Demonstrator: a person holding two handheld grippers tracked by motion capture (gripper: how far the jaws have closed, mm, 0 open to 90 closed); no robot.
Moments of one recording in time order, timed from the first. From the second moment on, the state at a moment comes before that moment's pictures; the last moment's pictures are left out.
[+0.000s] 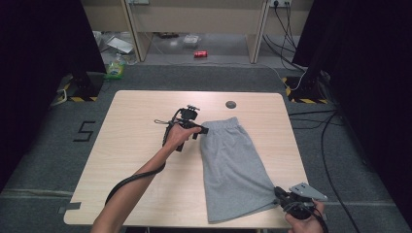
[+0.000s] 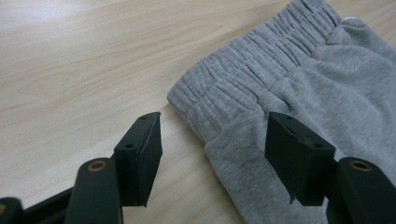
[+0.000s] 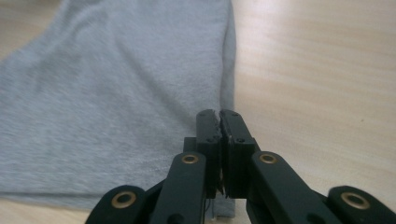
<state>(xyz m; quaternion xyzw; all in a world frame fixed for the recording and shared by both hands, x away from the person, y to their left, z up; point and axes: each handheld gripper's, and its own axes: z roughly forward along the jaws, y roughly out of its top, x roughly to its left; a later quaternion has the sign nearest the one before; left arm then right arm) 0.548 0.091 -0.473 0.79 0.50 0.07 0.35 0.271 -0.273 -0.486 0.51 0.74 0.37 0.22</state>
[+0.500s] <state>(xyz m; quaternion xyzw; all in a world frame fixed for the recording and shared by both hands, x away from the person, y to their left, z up) 0.546 0.081 -0.483 0.79 0.50 0.07 0.35 0.267 -0.268 -0.479 0.52 0.74 0.36 0.25</state>
